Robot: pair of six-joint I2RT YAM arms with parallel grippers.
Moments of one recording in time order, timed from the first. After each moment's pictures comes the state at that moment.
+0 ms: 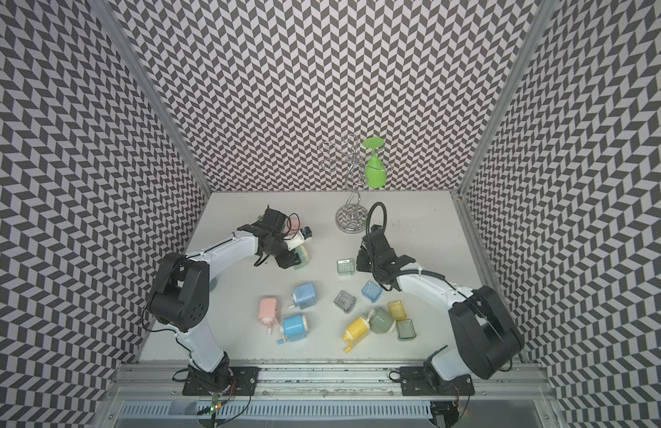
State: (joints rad) left arm -0.36 1.79 1.23 -0.57 0.23 0.69; right arm 0.53 1.48 0.86 -0.21 0.08 0.58
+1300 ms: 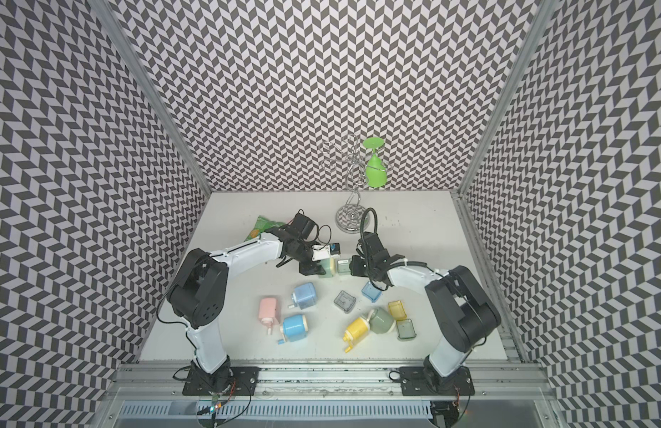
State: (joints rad) left arm -0.57 1.89 1.34 -0.59 0.35 0.90; right arm 0.52 1.67 0.88 -0.11 -0.14 0.58
